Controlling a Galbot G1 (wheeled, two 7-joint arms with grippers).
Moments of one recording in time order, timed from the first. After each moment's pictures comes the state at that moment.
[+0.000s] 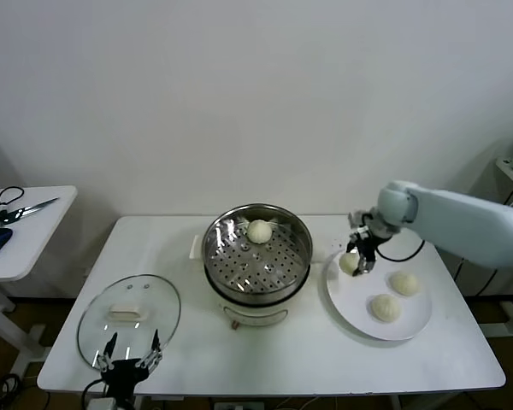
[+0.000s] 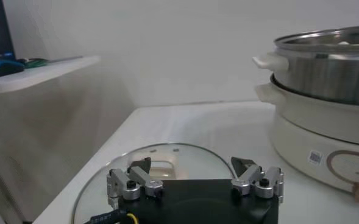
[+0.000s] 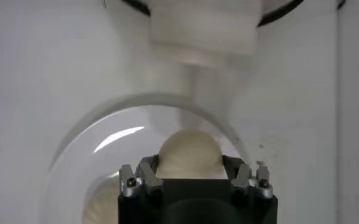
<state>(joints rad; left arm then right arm) 1.77 -1.54 -0.64 -2.05 -0.02 0.12 -0.08 0.66 0.87 -1.54 1.18 0.48 -0.25 -1.01</state>
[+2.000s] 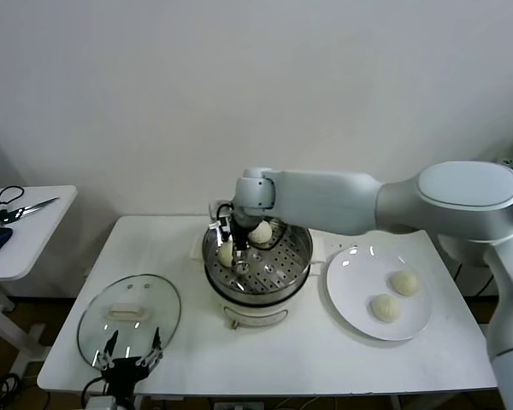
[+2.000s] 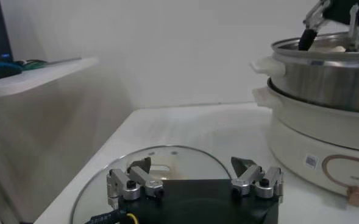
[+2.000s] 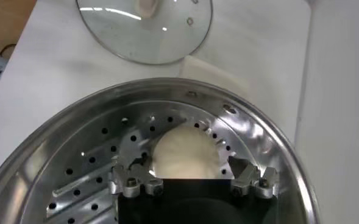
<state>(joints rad) 1.77 -1.54 -0.64 -2.08 -0.02 0.15 -0.07 0.62 1.36 -1.48 1.17 0.70 -0.46 -0.79</state>
